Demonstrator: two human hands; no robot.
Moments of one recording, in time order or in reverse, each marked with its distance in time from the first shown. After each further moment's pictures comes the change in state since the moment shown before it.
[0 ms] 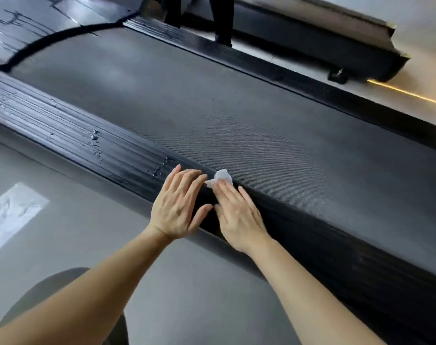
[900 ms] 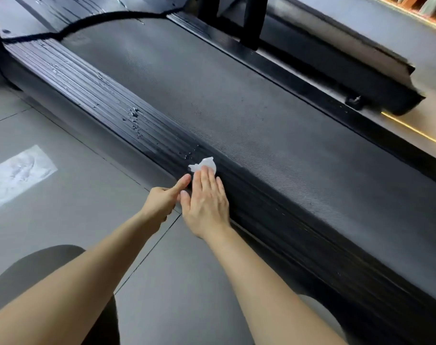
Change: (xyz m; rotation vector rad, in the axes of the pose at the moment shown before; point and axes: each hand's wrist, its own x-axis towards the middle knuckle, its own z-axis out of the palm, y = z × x) left_hand -0.054 -0.020 -0.051 -0.967 -0.224 -1.460; right_hand 0.024 -0.116 0.039 -0.140 0.009 0.025
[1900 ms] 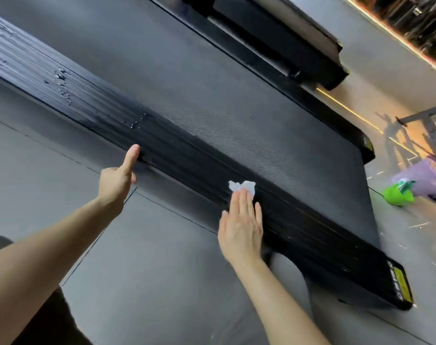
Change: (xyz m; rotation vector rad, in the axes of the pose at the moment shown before) left_hand 0.008 -0.027 0.021 -0.167 0.127 0.062; right_hand -0.158 0.112 -0.006 -0.246 0.041 0.450
